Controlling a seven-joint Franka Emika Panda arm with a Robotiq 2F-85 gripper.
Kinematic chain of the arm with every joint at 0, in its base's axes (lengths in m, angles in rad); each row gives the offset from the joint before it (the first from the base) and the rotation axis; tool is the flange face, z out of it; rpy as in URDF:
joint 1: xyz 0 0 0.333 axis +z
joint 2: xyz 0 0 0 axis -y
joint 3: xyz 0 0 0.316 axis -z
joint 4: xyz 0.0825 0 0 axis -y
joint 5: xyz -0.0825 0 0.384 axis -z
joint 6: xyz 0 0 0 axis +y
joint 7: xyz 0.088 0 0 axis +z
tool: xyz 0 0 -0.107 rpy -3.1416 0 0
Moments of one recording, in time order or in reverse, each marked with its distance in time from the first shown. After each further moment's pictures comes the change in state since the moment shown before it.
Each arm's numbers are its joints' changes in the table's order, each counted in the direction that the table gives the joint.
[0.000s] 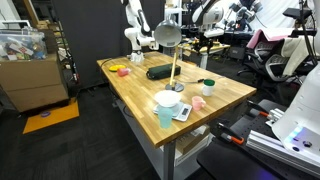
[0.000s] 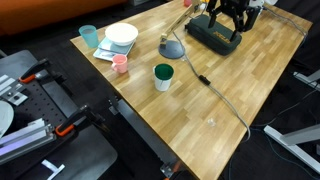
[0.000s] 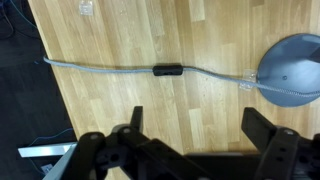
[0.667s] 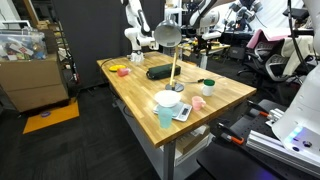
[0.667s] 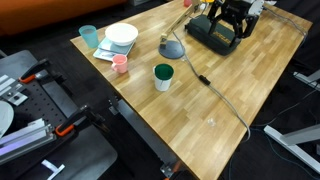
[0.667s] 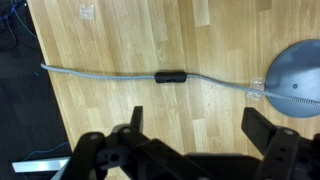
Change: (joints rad) arm -0.019 -0.121 -0.014 0.165 0.016 0.122 -0.008
